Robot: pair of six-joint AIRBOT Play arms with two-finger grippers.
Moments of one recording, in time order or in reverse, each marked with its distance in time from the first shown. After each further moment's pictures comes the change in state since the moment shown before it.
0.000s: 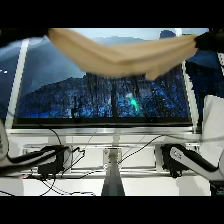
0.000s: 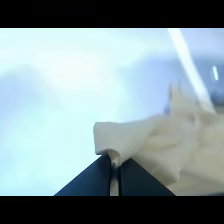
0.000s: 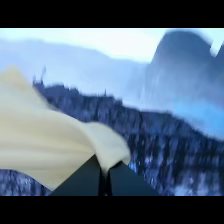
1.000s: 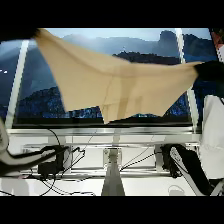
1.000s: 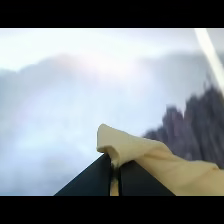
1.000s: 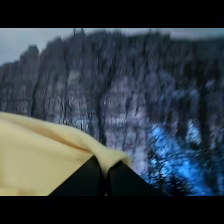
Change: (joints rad) left arm 0.034 -0.117 0.035 0.134 -0.224 -0.080; right arm 0.000 0.343 -0.294 -0.038 0.238 0.257
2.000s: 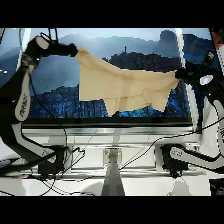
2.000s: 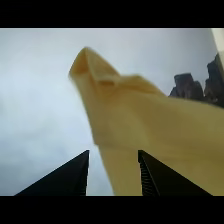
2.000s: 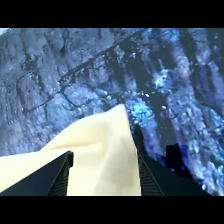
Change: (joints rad) left arm -0.137 -0.307 -0.006 0.037 0.174 -0.036; right arm 0.000 -0.534 -0.267 0.002 -0.805 0.014
